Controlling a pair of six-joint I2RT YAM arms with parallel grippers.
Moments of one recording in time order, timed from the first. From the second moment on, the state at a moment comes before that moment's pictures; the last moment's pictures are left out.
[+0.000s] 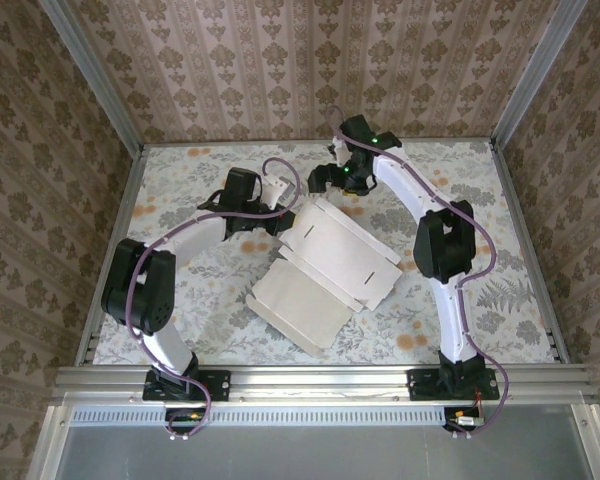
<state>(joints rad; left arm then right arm) -0.45 1.71 1.13 -0.19 0.60 0.07 0.34 2.24 2.12 -1.01 -0.35 0.28</state>
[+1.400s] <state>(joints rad) -0.45 1.69 1.12 -0.16 0.59 0.07 0.24 2.13 1.82 -0.85 -0.66 0.19</state>
